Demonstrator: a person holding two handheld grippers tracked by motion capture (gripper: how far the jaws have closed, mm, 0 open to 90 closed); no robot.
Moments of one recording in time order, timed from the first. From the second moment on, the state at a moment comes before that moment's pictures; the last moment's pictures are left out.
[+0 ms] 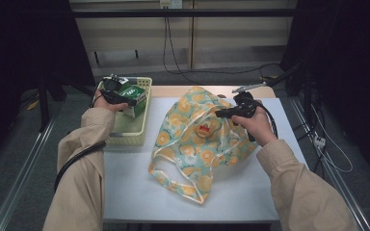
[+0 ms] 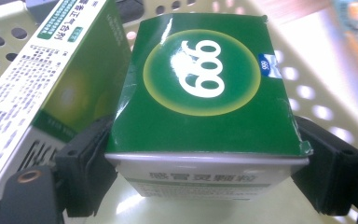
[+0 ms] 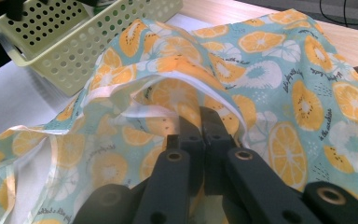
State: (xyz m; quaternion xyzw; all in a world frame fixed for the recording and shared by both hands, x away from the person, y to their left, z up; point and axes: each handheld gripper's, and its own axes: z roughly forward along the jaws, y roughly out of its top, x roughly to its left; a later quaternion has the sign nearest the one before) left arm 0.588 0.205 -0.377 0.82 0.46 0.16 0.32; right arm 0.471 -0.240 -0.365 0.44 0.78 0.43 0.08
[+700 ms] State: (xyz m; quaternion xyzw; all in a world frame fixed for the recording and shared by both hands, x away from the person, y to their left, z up) left arm 0.535 0.215 -0.312 0.82 0.42 0.15 0.35; right arm 0.467 -0.236 -0.375 0.44 0.79 0.42 0.08
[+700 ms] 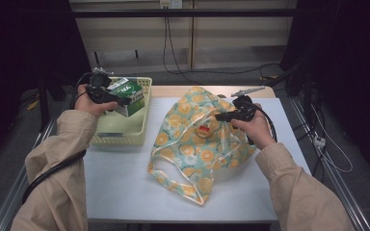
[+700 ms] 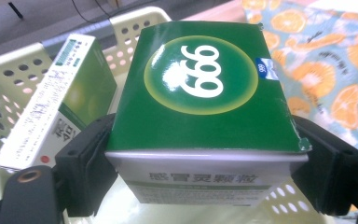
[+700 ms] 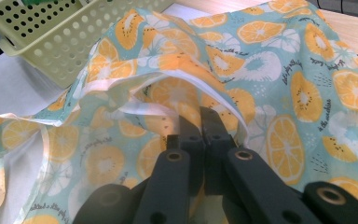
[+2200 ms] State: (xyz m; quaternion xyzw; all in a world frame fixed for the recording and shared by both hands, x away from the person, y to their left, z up) left arm 0.440 0.072 -0.330 0.89 0.19 0.04 0.42; right arm 0.467 -0.230 -0.378 0.45 0.78 0.42 0.08
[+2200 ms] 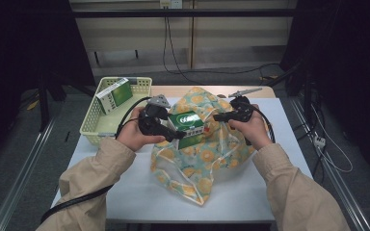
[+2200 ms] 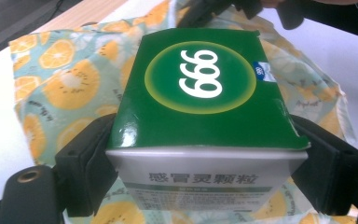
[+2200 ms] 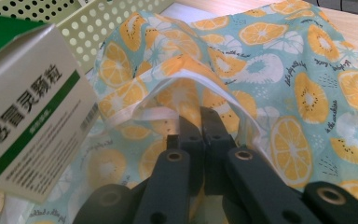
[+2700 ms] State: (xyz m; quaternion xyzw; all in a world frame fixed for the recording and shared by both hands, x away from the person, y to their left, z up) left arm 0.417 0.059 -0.330 0.88 0.17 0.01 0.44; right arm 0.468 -0.221 -0.375 0.44 0.79 0.43 0.08
